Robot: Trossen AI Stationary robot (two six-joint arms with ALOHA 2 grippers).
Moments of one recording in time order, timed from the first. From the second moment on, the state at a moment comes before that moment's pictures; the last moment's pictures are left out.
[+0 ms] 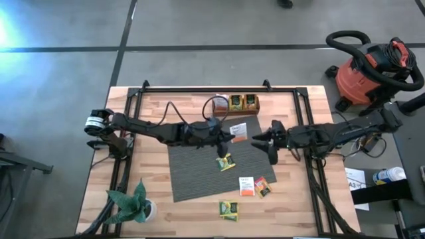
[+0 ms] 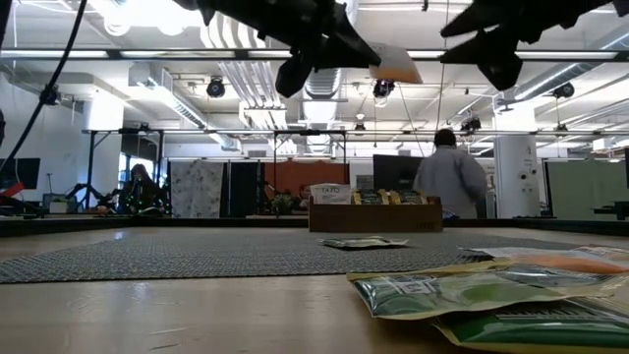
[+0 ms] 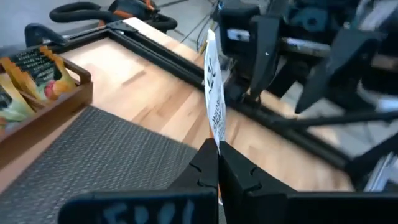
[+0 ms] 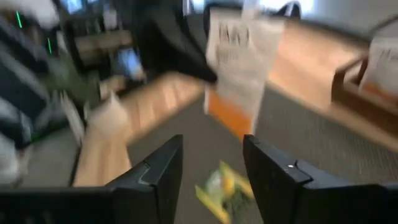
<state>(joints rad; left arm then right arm) -0.05 1.64 1.16 0.18 -0.25 -0.52 0.21 0.84 0.59 -0.11 0.29 0.57</state>
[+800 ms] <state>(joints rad) -0.03 1.63 1.16 -0.05 -0.36 -0.10 -0.12 1.44 1.40 -0.79 0.03 -0.21</state>
